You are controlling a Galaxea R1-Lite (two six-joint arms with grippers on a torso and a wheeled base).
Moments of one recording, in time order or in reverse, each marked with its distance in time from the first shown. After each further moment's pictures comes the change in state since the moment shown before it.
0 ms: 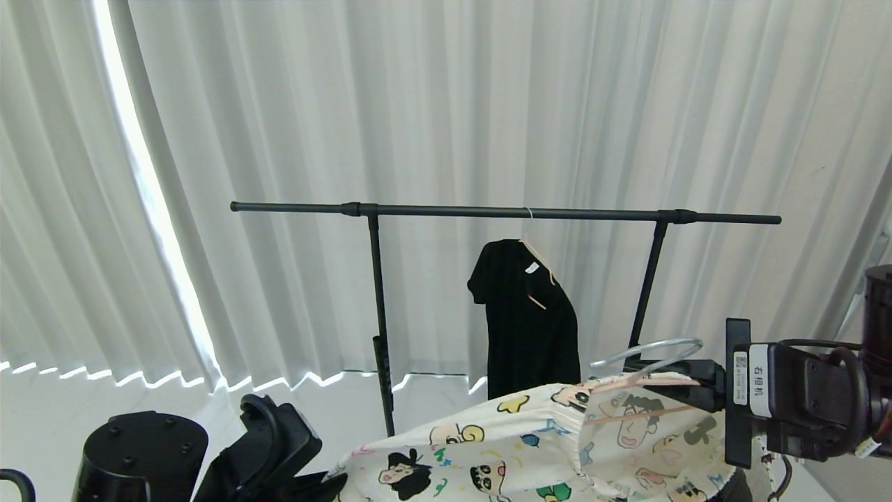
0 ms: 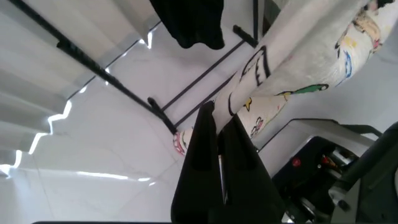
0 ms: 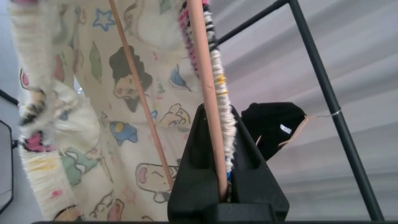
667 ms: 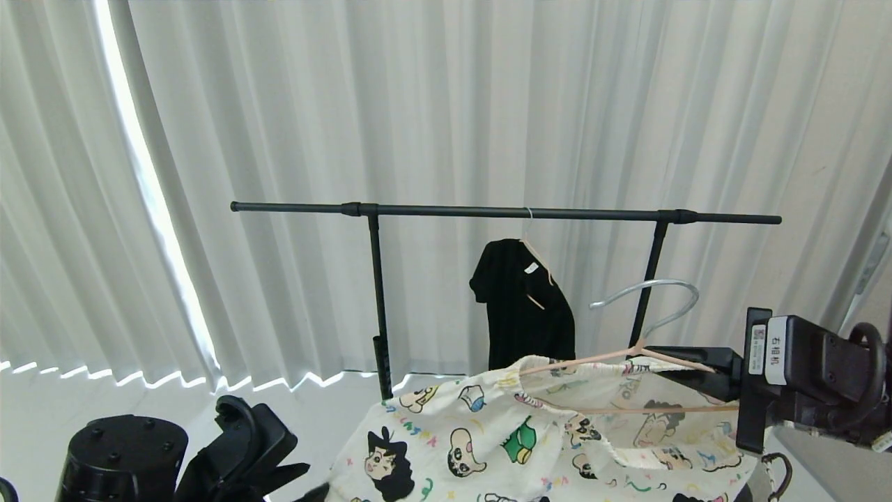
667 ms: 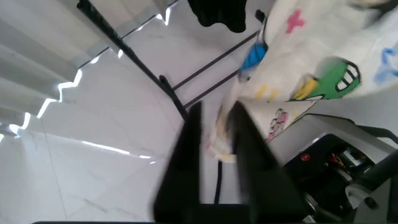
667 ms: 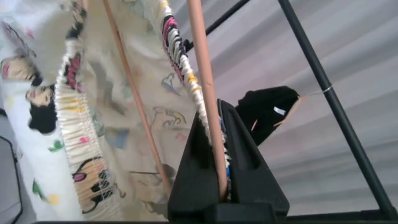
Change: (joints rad) left arm 0.081 -0.016 0.039 0.002 0.001 0.000; right arm -0.022 -0.039 0.003 -0.002 -0.048 0.094
